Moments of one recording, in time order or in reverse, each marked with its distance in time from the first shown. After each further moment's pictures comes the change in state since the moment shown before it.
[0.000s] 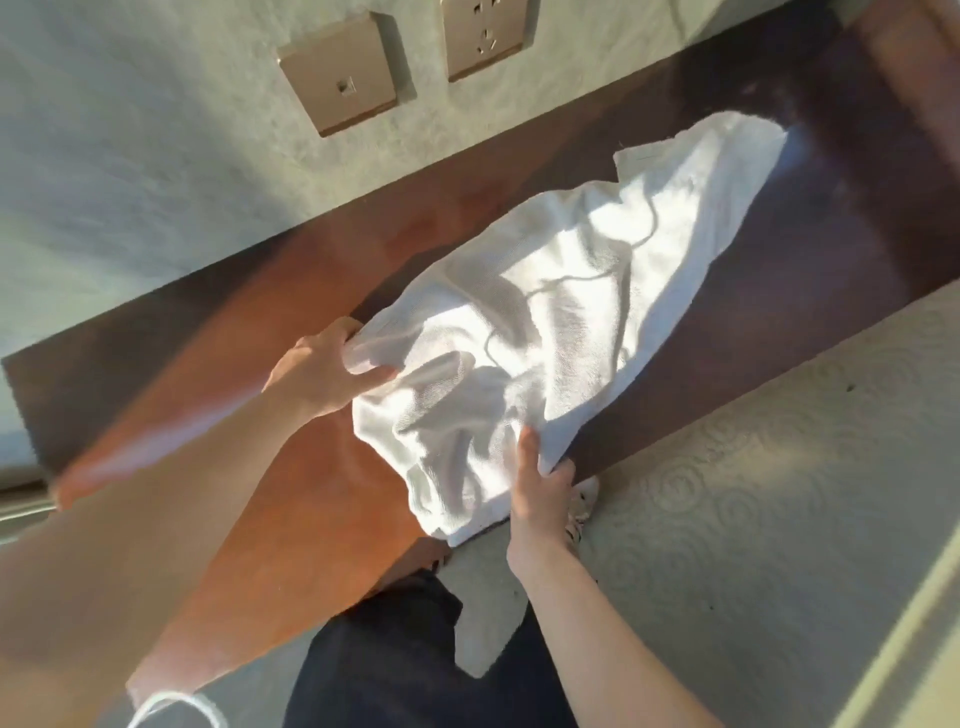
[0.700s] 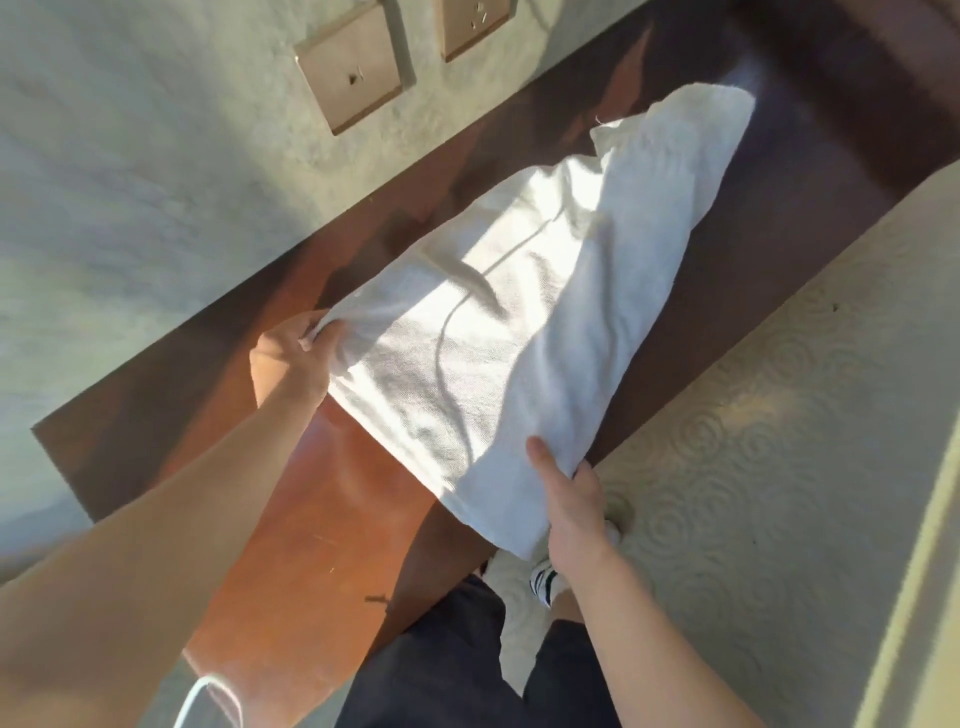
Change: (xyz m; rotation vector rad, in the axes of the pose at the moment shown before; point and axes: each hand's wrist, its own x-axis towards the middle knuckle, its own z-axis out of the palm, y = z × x) left_hand 0.008 -0.057 -0.027 -0.439 0.423 0.089; right_hand -0.035 0.059 0.036 0.284 -0.021 -0.035
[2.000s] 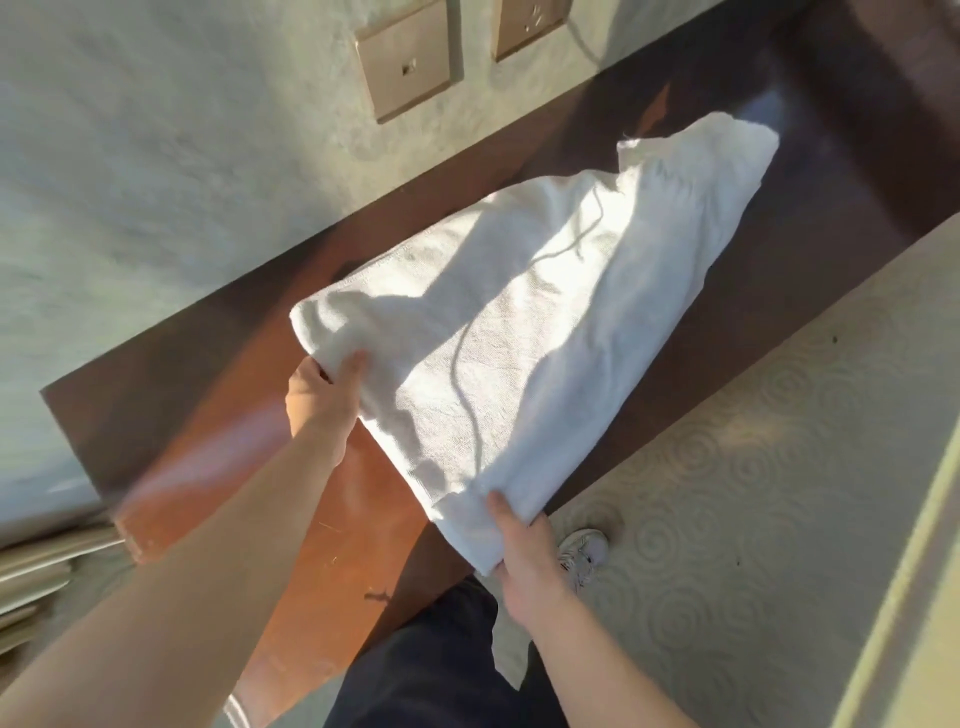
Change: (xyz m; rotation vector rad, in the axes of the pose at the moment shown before) left_hand -0.028 -0.042 0.022 -0.259 0.001 -0.523; right_hand -0.023 0.058 0.021 -0.055 -0.118 0.185
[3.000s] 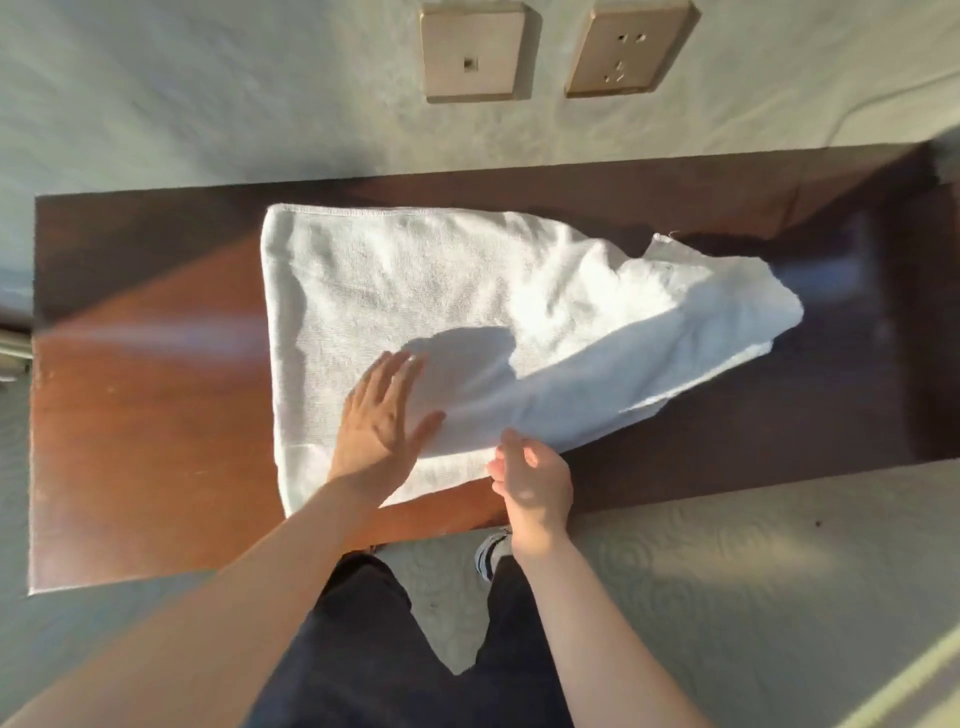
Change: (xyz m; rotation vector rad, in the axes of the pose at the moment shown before) left_hand -0.127 -0.018 0.116 0.436 0.051 0.582; right_hand 0.056 -0.166 -0.061 -0.786 0.018 -0.357
